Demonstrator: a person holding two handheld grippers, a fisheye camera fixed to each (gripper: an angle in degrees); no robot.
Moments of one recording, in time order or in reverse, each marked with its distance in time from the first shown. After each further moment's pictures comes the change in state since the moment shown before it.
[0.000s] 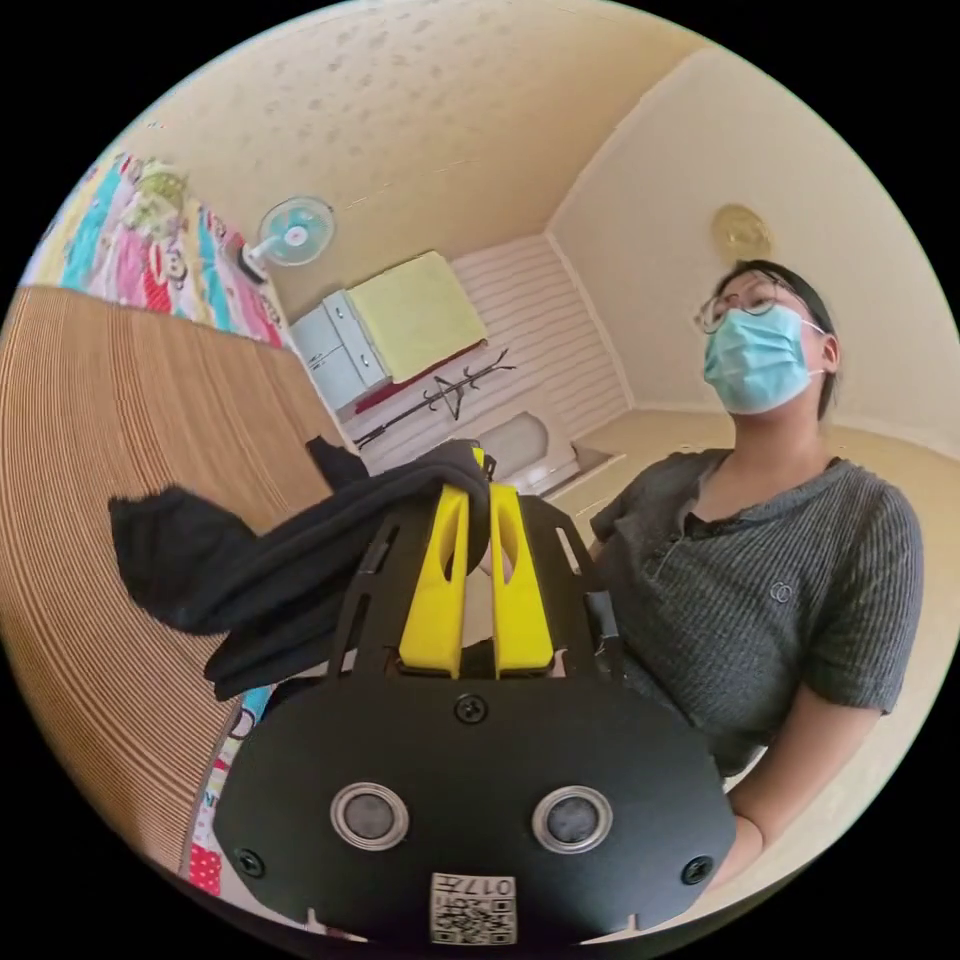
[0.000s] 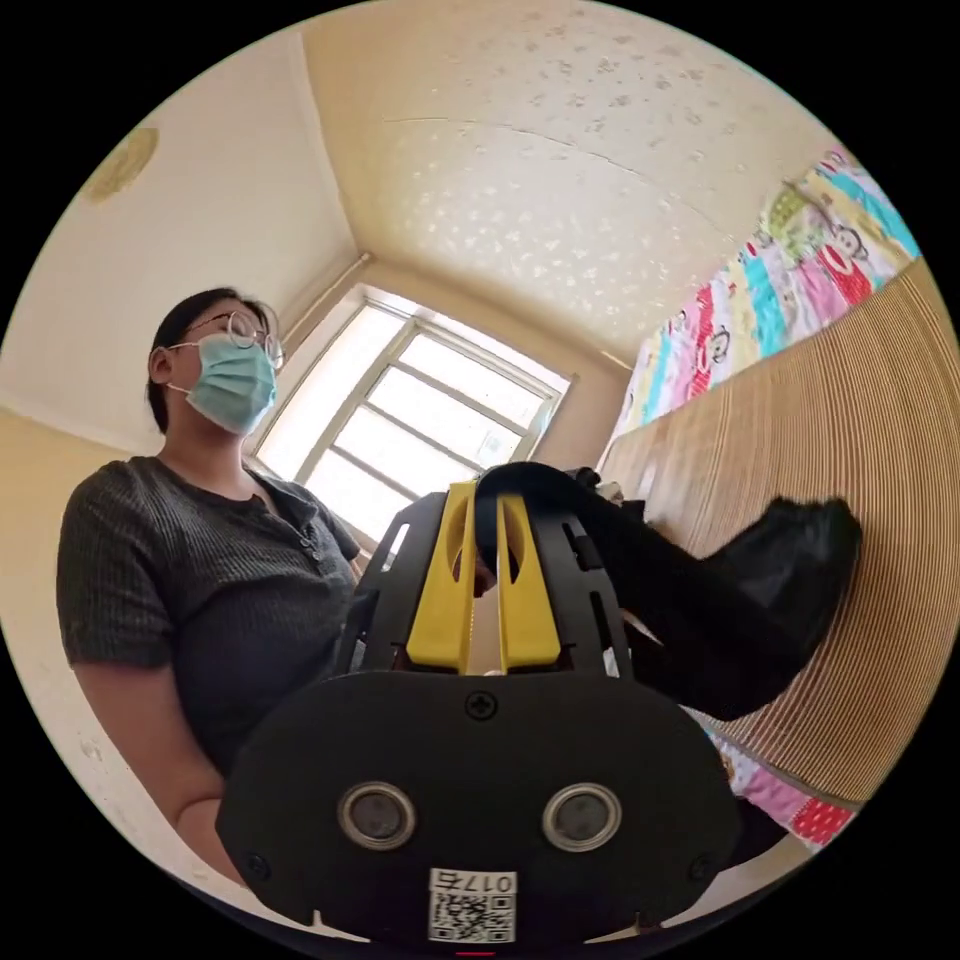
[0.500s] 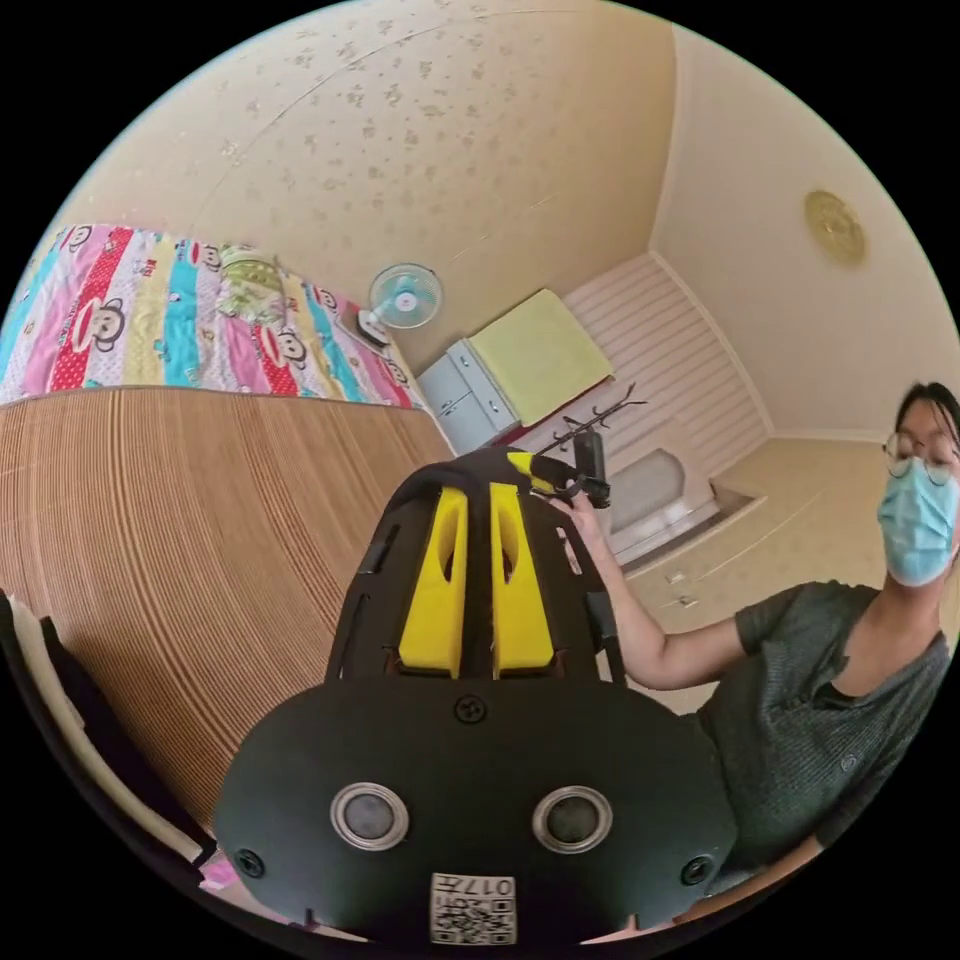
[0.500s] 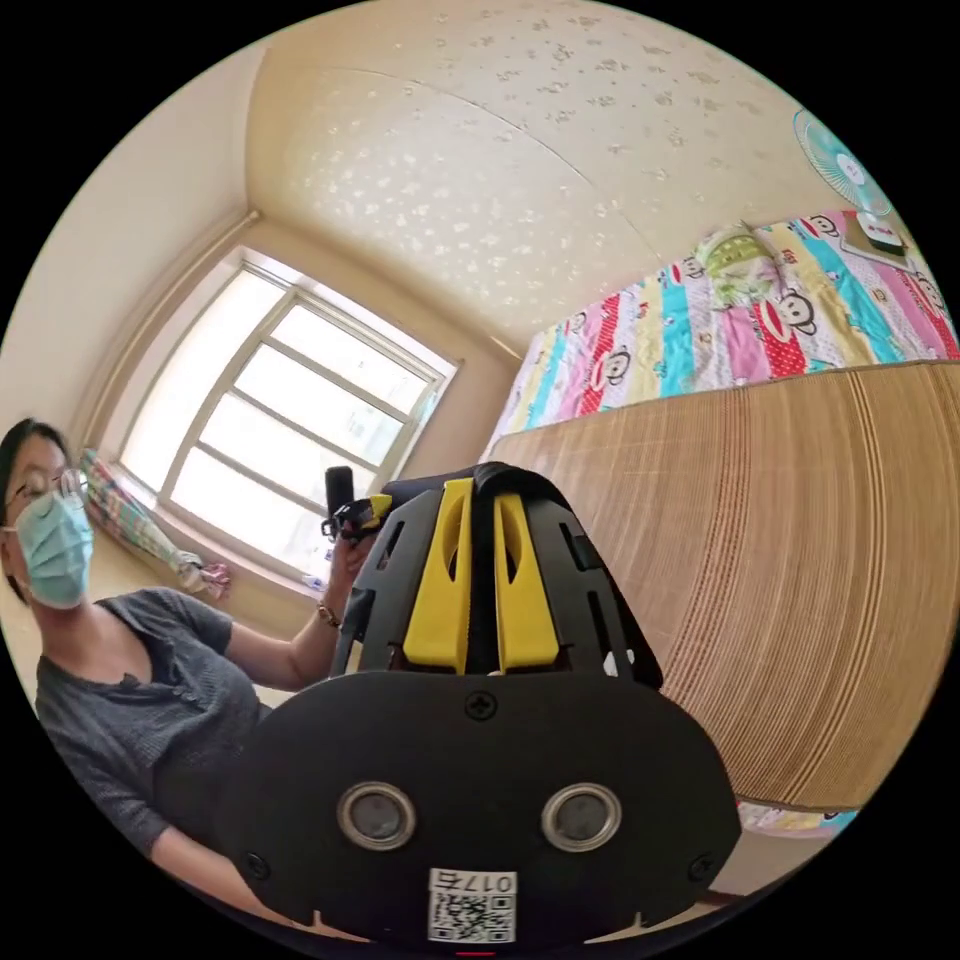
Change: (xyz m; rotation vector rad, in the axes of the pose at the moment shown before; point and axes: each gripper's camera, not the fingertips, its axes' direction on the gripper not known) left arm -0.006 -0.099 0.037 0.068 -0.478 -0.059; right arm 0.082 -0.160 0.061 -0.147 0.456 0.072
